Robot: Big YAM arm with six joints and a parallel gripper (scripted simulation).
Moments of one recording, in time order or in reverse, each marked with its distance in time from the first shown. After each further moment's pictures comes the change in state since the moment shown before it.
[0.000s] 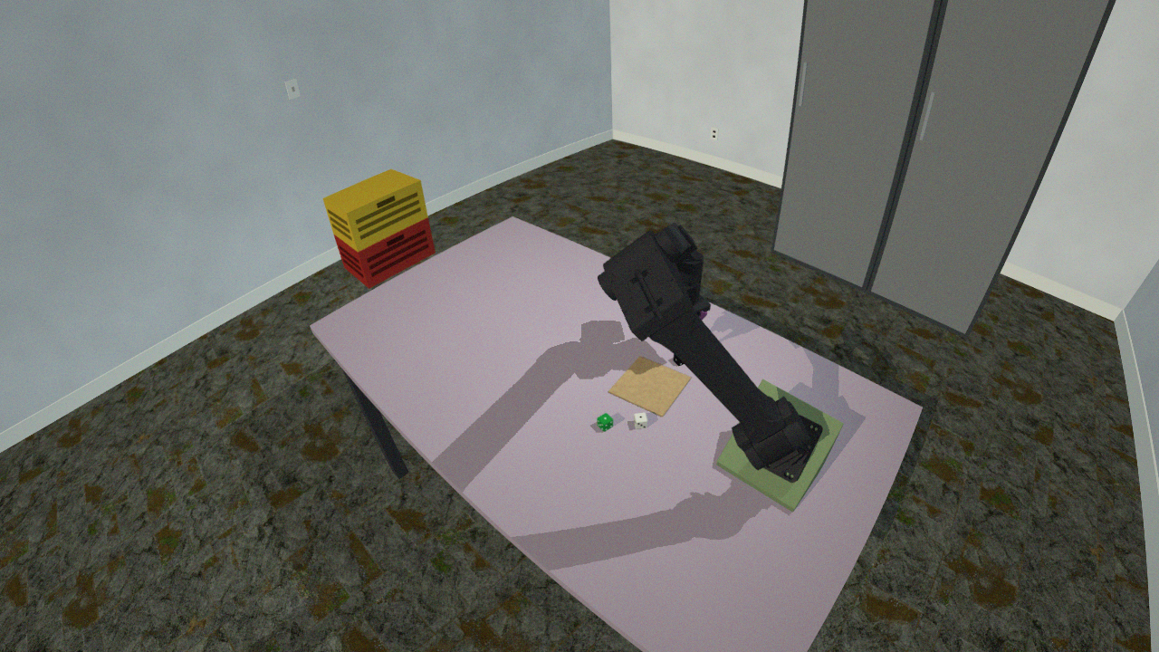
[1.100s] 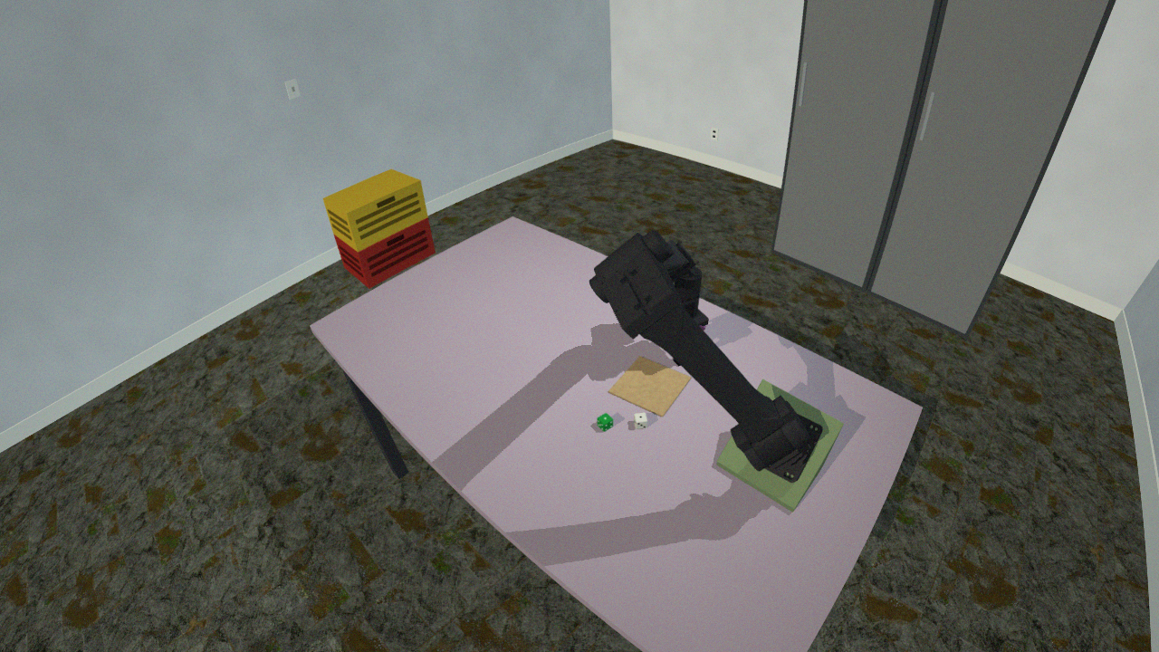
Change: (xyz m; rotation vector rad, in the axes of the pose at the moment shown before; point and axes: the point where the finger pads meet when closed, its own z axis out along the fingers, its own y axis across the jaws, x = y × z) arm 0.000 0.001 0.039 -0.004 -0.002 -0.003
